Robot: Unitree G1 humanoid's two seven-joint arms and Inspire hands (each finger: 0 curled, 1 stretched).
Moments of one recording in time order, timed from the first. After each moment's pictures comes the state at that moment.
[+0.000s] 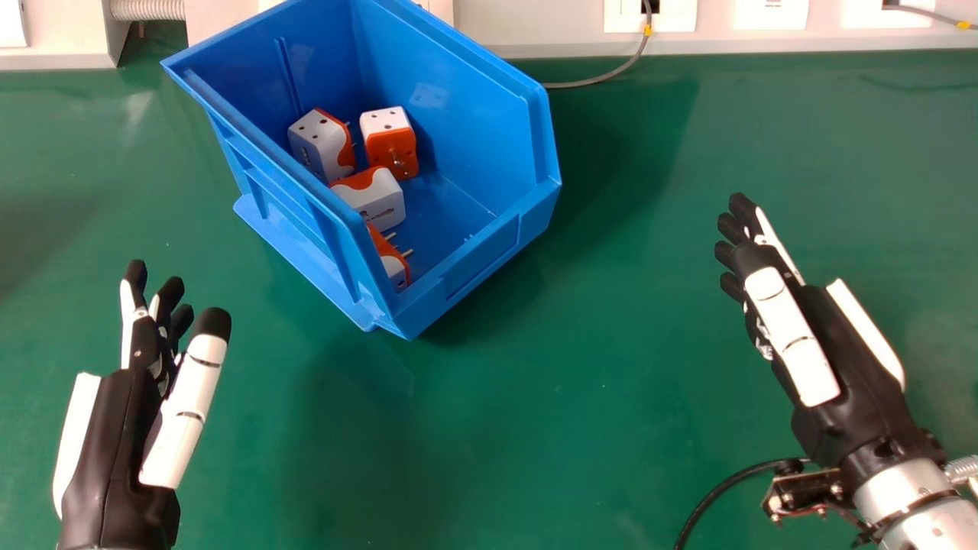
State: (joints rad) left arm 0.46 0.13 0.23 -0.21 -0.07 -0.18 -0.13; right arm 0.22 -0.24 -0.06 -0.18 0.11 -0.05 0.30
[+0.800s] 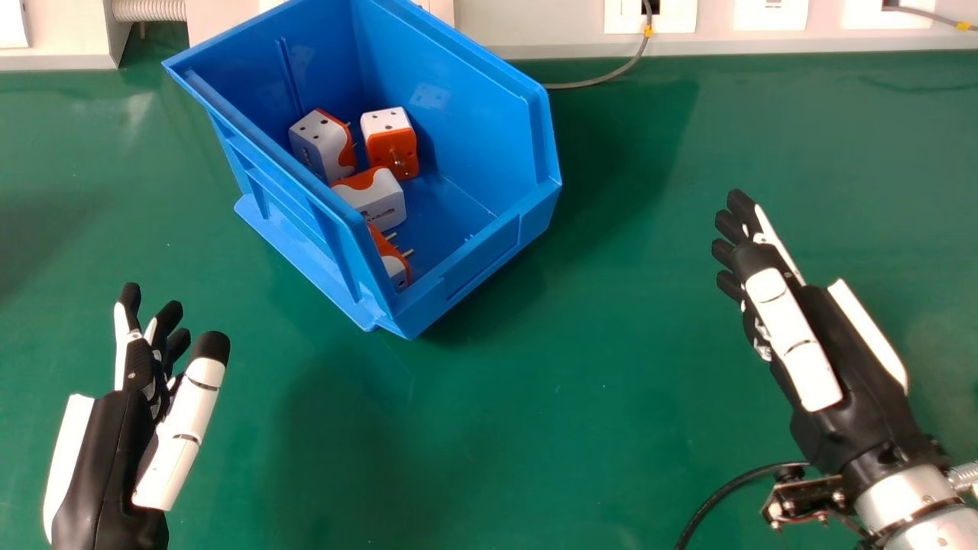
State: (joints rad) left arm 0.49 0.14 0.24 -0.22 -0.04 -0.18 -0.13; right arm 0.25 -0.23 -0.06 -0.22 0.11 -0.03 0.30
